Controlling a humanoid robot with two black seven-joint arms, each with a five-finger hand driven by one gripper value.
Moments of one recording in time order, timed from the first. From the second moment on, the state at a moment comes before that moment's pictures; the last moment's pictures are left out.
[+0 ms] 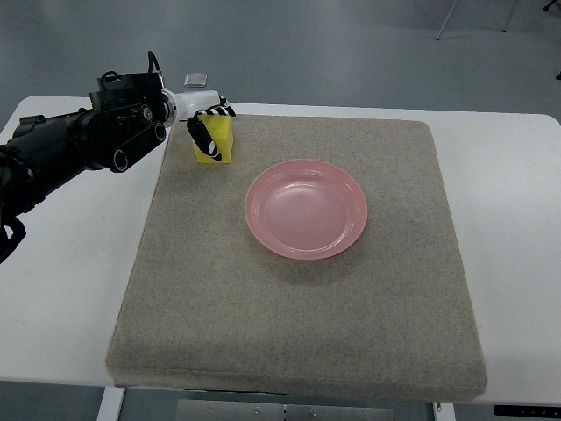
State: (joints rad) left arm -1.29 0.12 0.19 -0.37 0.93 -0.17 -0.02; right arm 0.02 0.00 -0.09 0.15 -0.06 -0.08 0.01
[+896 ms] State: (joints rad) left arm -1.40 0.14 0.16 -0.40 0.90 -0.40 -0.04; right arm 0.02 0.00 -0.09 0.15 -0.06 -0.08 0.01
